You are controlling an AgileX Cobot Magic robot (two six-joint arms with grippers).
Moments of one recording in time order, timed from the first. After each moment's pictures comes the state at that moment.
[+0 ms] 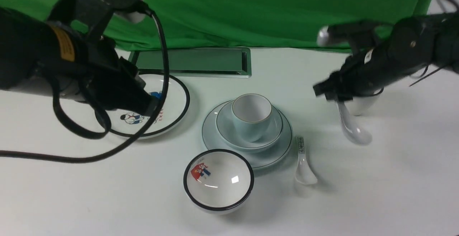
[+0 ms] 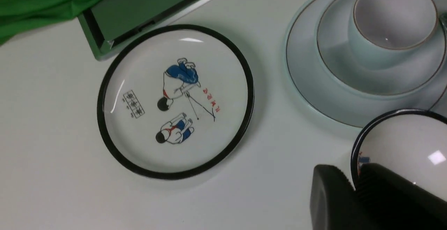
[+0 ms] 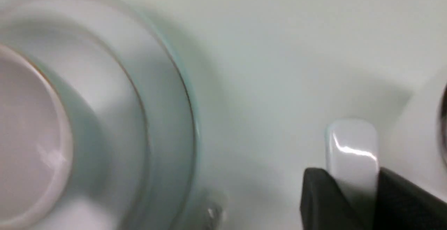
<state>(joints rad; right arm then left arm) 0.31 1.77 -1.37 0.18 0.47 -0.11 -0.47 1.21 -1.13 0.17 0.76 0.01</state>
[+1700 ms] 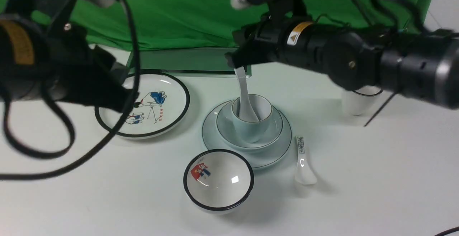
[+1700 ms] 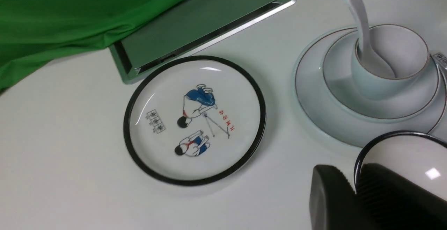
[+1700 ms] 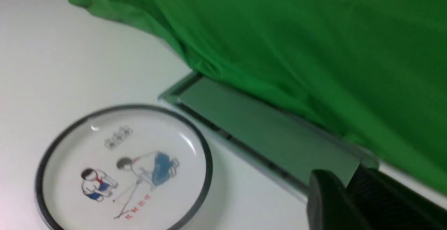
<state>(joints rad) 0.61 1.72 -1.36 0.25 -0.04 -0.32 -0.47 1.02 -1.03 0.23 0.73 -0.07</state>
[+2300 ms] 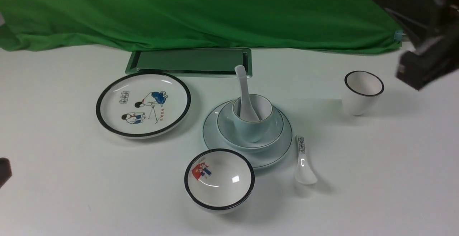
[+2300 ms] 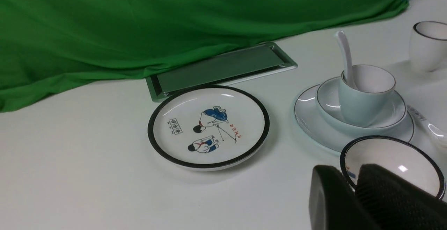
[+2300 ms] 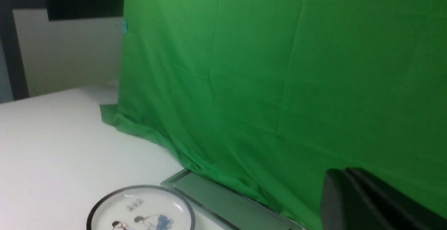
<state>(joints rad) 0.61 0.87 -0.83 0.25 -0.08 -0.36 -0.47 0.21 -0.49 0.29 0.60 -0.21</state>
